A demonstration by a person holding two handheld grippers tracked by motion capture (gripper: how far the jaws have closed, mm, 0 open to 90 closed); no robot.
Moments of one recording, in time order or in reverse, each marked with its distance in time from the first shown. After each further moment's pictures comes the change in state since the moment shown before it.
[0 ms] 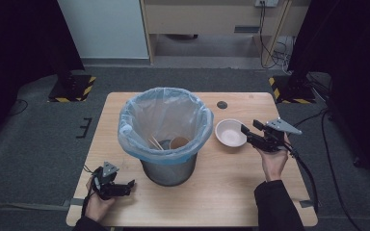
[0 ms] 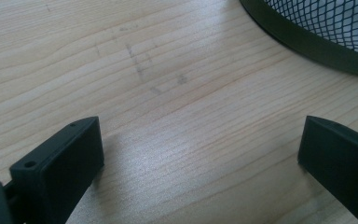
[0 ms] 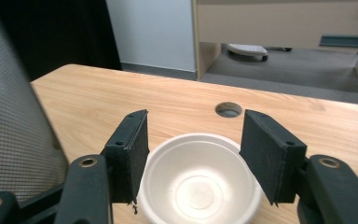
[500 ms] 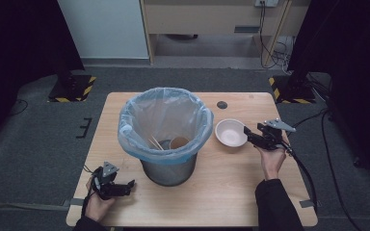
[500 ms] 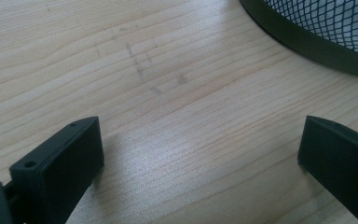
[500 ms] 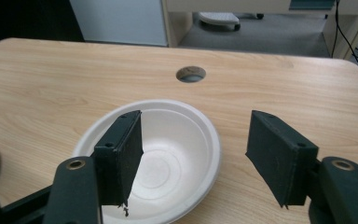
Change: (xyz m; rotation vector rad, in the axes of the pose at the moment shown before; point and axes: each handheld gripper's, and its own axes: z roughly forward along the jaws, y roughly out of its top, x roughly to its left) left arm 0.000 0.000 0.000 0.000 0.000 0.000; right arm -0.028 -0.026 0.032 0.114 -0.121 0.039
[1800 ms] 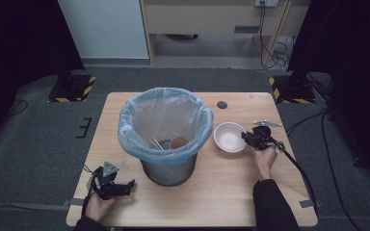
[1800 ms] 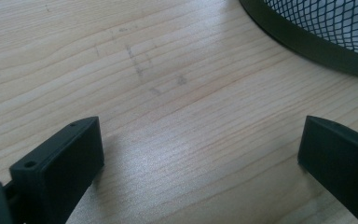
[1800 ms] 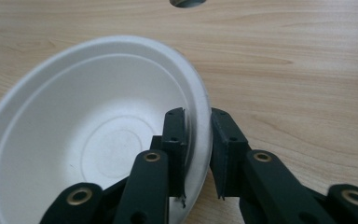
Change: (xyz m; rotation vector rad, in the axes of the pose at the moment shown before) left arm 0.000 0.000 0.000 0.001 0.000 0.001; right arm -0.007 -0.022 0.047 0.225 0.028 0.069
